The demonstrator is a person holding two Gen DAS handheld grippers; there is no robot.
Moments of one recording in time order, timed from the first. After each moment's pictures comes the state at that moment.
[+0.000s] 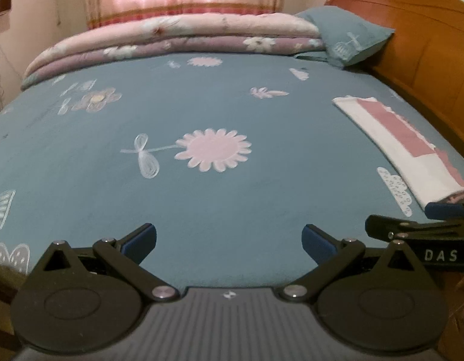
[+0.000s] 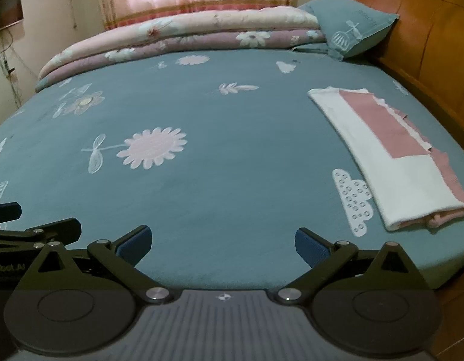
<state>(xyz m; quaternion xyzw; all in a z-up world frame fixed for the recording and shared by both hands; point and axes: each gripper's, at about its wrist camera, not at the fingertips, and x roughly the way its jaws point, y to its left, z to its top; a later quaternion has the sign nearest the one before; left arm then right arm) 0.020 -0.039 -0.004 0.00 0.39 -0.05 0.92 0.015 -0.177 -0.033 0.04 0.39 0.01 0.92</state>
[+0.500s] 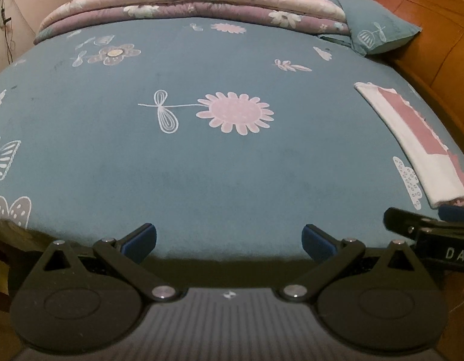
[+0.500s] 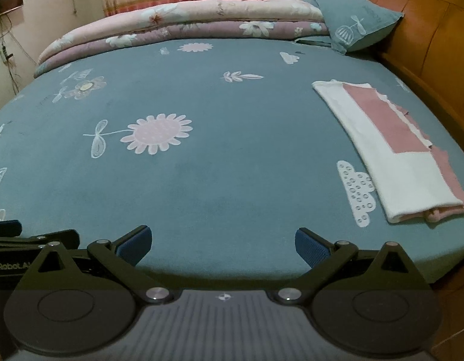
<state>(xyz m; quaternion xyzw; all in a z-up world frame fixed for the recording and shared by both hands) 0.017 -0.018 -0.022 -0.04 0.44 -0.04 0.90 0.013 -0.165 -0.031 0.03 0.41 -0.01 0.91</state>
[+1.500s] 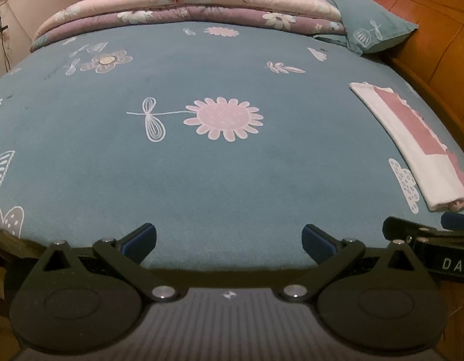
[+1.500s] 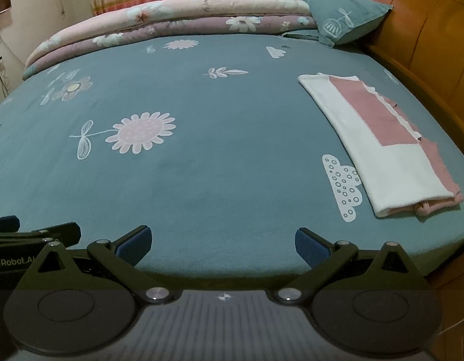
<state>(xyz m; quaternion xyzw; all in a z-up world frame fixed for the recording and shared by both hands) 0.027 -0.035 -0.017 -0.02 0.43 -0.04 0.90 0.009 -0.188 -0.032 0.03 0.42 -0.02 0.91</state>
